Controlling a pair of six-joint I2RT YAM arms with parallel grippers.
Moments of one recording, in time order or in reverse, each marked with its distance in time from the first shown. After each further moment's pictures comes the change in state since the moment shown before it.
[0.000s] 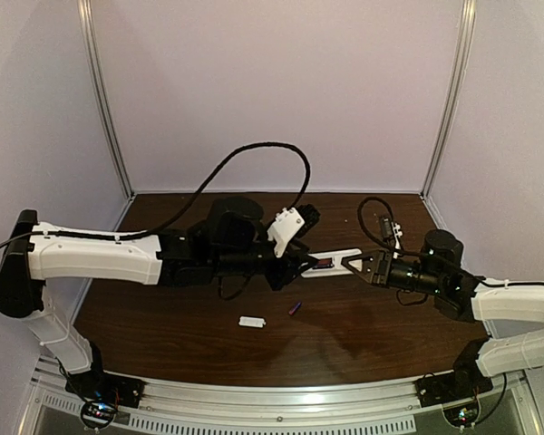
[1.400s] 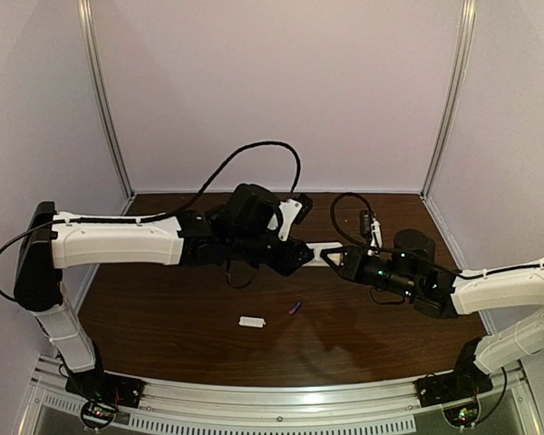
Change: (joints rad) left arm 0.077 0.124 0.176 -0.227 0.032 -0.378; right arm 0.205 0.193 0.124 0.048 0.410 -0.003
